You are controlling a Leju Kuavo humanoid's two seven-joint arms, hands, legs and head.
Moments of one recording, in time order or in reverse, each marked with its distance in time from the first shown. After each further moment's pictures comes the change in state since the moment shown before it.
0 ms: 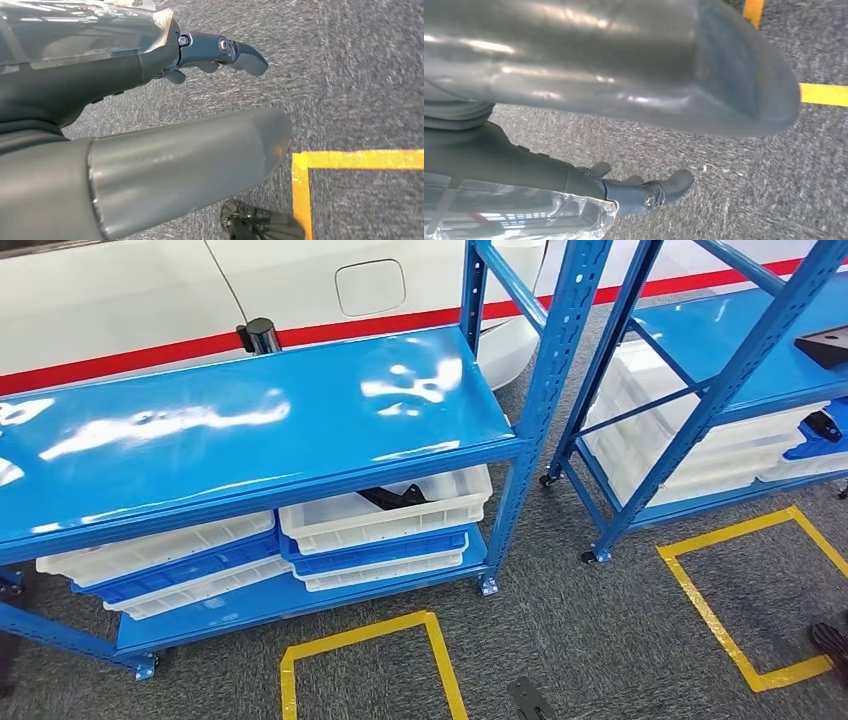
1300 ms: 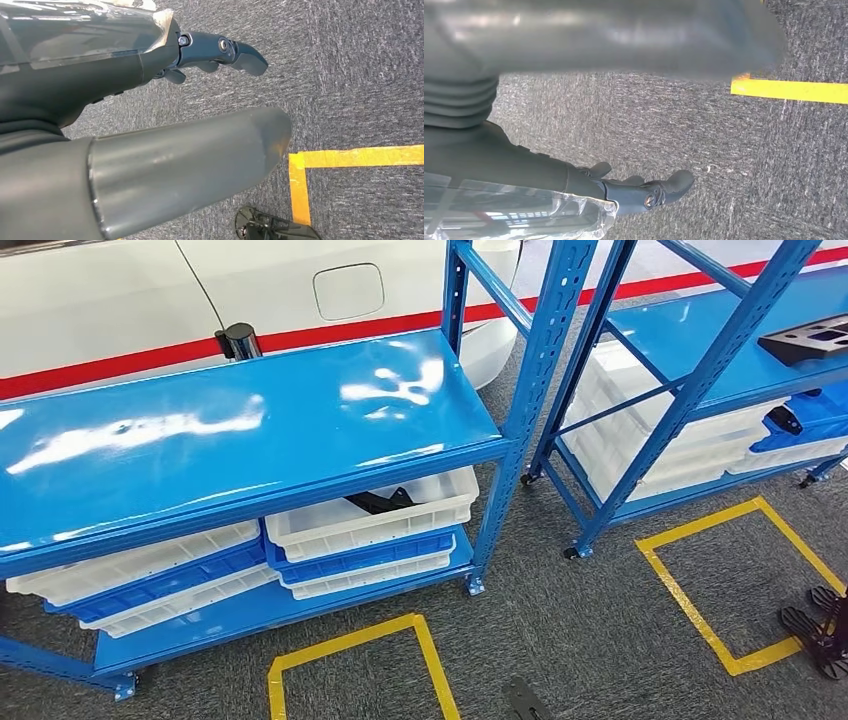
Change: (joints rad) left arm 0.007 0.003 0.001 0.000 0.001 0.002 0.004; right arm 0.000 0.002 0.020 0.000 0.011 0.017 -0.001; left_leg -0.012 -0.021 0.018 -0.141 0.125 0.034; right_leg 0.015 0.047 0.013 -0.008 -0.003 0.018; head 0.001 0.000
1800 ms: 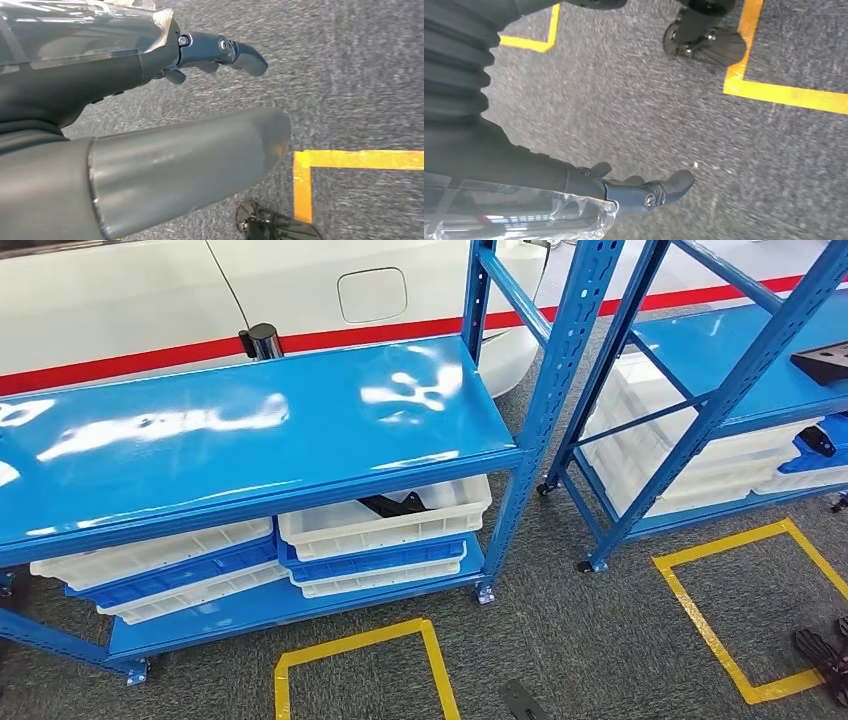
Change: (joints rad) left arm 0.000 0.000 0.001 0.000 0.003 0.000 0.003; right arm -0.001 -0.002 0.005 0.000 0.012 0.007 0.003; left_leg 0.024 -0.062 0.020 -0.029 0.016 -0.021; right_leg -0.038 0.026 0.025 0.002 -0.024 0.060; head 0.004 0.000
